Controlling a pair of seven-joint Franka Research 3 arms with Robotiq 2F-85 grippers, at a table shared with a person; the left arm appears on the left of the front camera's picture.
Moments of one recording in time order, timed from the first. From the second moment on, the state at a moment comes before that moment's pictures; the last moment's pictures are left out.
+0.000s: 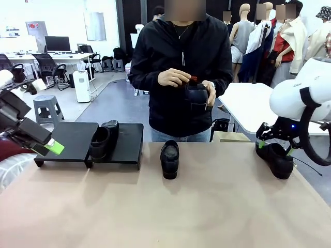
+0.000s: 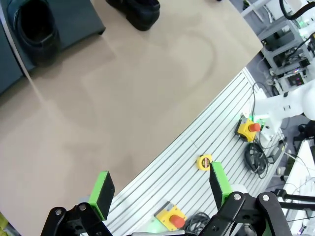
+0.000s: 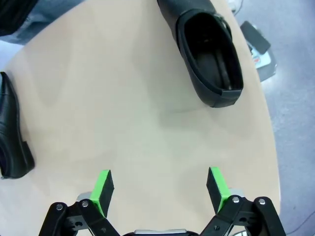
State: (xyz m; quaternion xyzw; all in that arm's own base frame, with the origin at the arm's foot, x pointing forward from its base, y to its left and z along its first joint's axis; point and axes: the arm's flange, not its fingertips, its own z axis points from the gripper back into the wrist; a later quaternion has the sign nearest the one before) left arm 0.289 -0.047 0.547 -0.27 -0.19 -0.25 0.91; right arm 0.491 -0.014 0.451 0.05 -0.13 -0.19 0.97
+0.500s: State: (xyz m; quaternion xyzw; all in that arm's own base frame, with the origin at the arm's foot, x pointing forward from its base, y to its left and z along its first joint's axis) left arm 0.289 -0.047 0.547 -0.27 -0.19 -0.25 0.91; right arm 0.557 -0.050 0.433 0.05 -0.07 -0.17 0.98
